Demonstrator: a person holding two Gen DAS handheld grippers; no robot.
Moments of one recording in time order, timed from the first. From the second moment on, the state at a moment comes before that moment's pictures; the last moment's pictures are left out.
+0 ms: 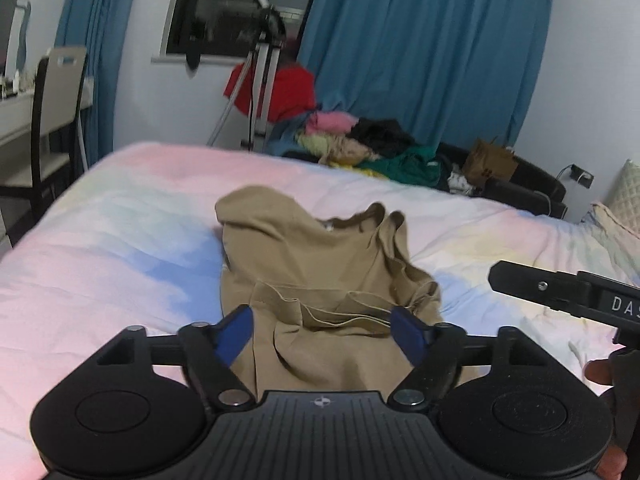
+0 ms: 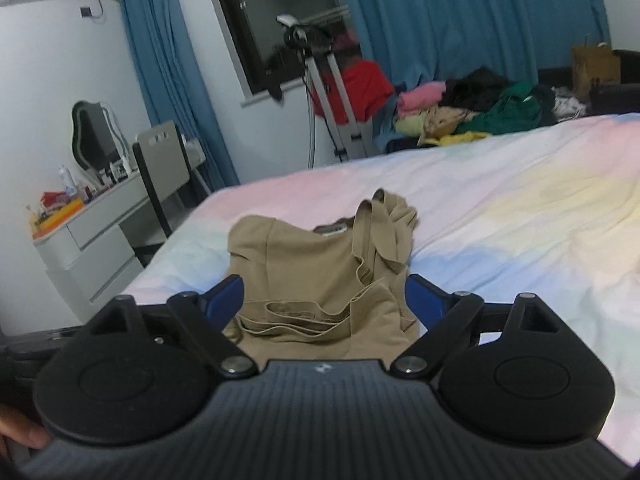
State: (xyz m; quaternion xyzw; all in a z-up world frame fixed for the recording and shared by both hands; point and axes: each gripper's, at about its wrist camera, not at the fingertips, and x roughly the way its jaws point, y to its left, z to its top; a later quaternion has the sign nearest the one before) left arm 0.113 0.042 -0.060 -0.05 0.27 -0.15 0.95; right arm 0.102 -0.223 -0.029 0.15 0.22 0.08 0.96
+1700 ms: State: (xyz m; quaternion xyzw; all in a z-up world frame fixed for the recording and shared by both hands) left arm 0.048 0.065 -0.161 -0.36 0.47 -0.12 0.80; right arm 0.083 -0.247 -0.035 0.22 0.26 0.07 0.94
